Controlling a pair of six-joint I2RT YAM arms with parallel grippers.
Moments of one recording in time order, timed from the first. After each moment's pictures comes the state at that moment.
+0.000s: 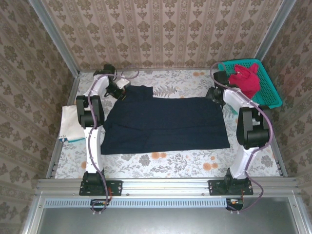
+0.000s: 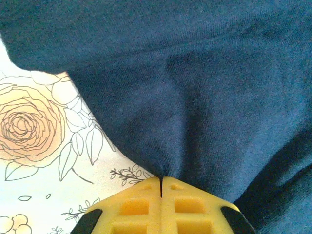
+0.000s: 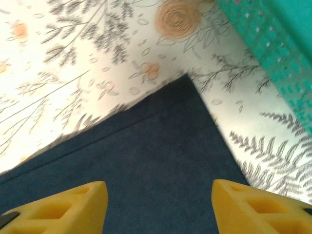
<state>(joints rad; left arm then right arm) -0.09 2.47 2.16 -1.04 0.27 0.65 0.03 1.90 1.39 -0.53 0.16 0.50</state>
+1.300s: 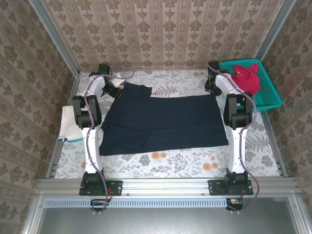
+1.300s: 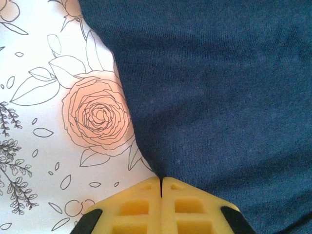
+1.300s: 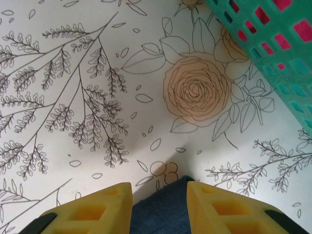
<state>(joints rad) -0.05 2.45 2.12 -0.92 0.26 0.65 0.02 2.38 2.03 -0.85 0.23 0.58</state>
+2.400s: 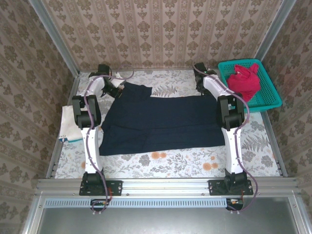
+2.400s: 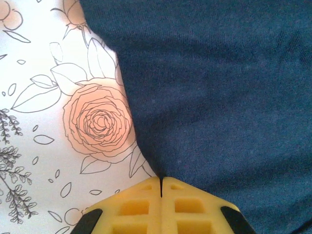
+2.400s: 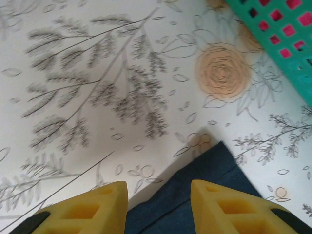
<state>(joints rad) -0.04 2.44 2.09 -0.88 0.29 0.65 0.14 2.39 2.05 -0.86 0.46 0.66</state>
